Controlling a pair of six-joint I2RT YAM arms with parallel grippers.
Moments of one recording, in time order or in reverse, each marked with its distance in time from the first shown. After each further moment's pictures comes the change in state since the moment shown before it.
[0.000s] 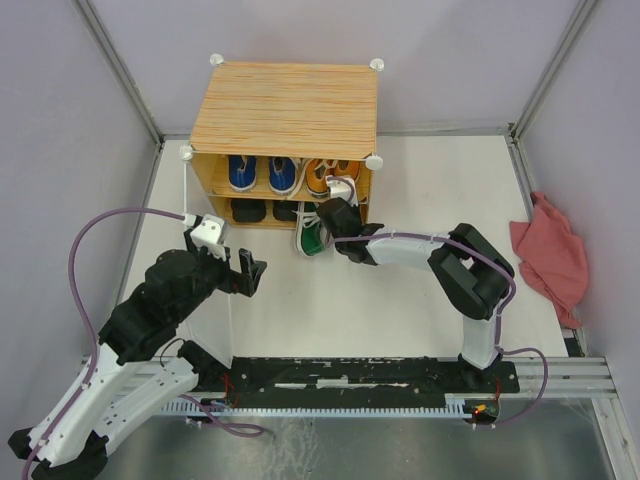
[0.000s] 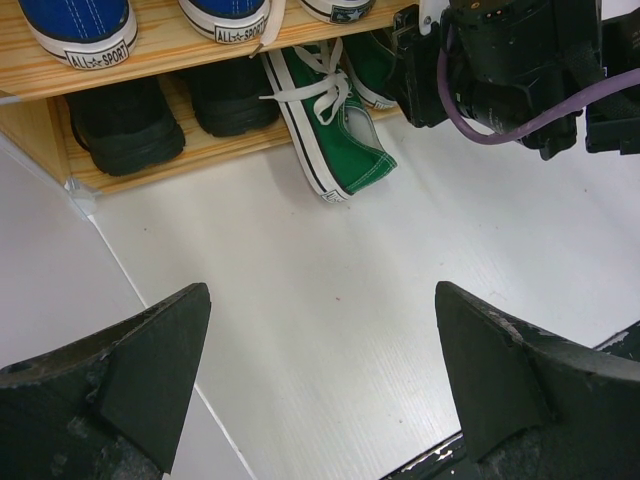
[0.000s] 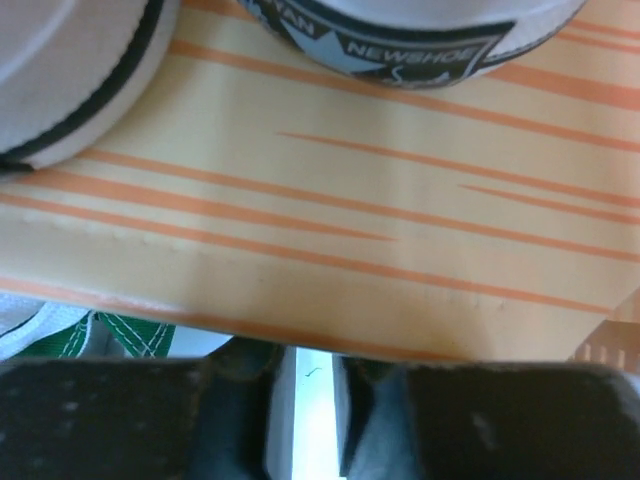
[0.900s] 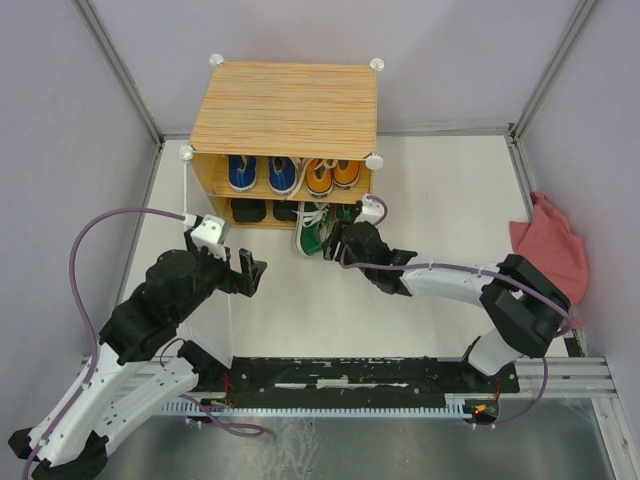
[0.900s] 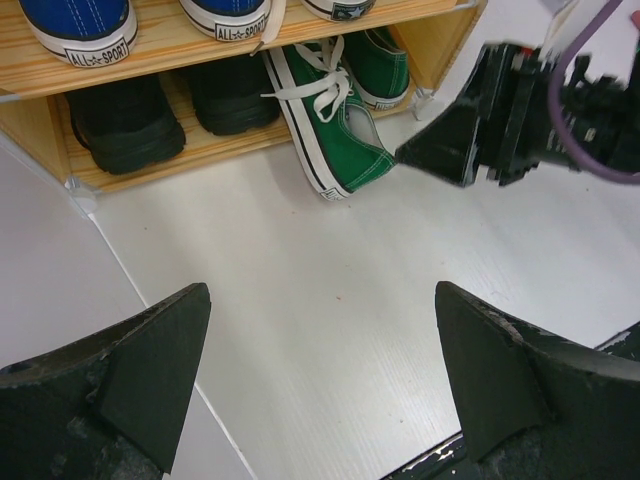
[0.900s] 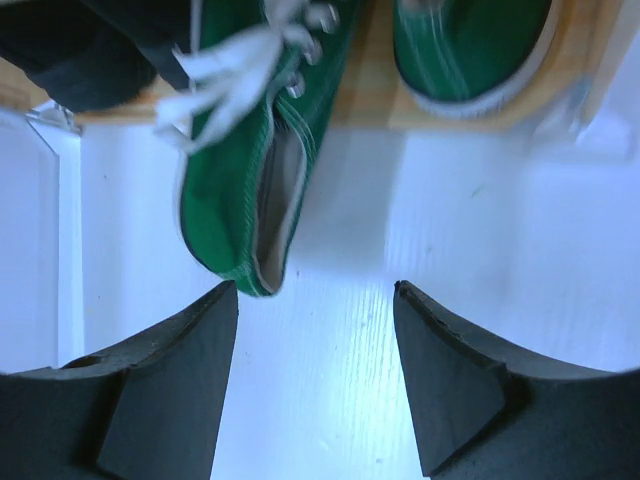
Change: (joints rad) left arm 0.000 0.000 -0.003 0.000 -0.001 0.000; right arm 0.065 -0.354 -0.307 0.069 -0.286 0.447
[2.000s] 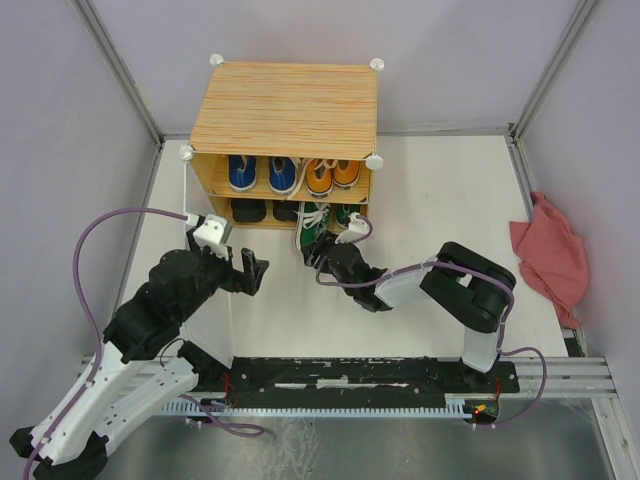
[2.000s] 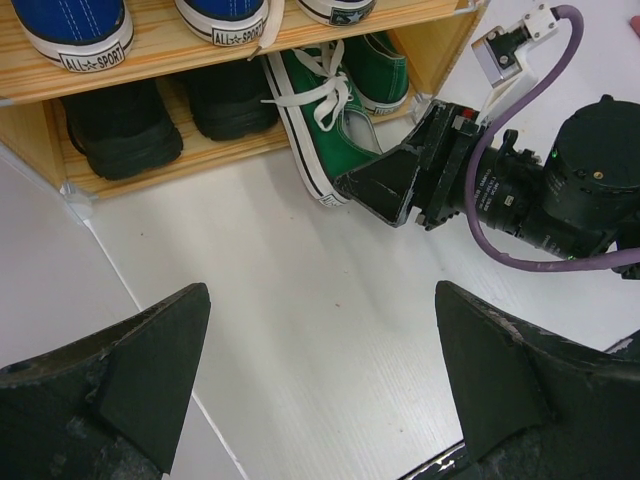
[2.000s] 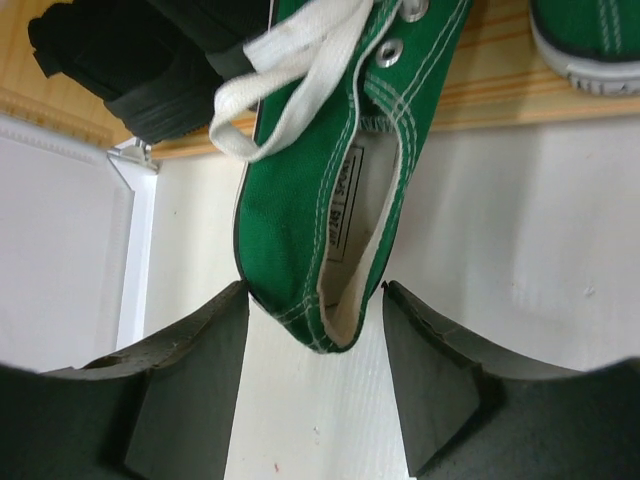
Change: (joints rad) left arm 0.000 0.001 -0.025 0.036 -0.001 0.000; right arm 0.095 0.307 -0.093 0.586 0.070 0.145
